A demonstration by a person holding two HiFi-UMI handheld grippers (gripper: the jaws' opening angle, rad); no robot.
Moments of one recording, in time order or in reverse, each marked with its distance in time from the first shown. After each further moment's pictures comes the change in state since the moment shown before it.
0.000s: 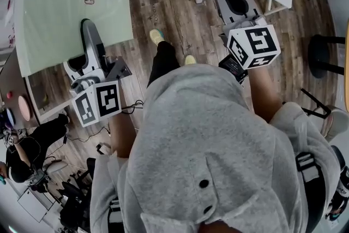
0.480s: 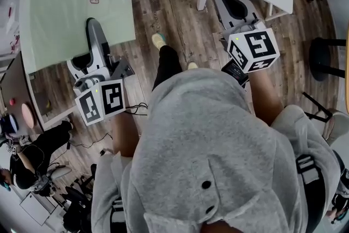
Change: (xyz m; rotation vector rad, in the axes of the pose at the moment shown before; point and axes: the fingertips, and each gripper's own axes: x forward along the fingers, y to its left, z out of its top) left arm 0.049 -0.003 -0.009 0.019 -0.010 -0.027; right arm 0.032 -0.016 0.002 -0.001 -0.001 0.002
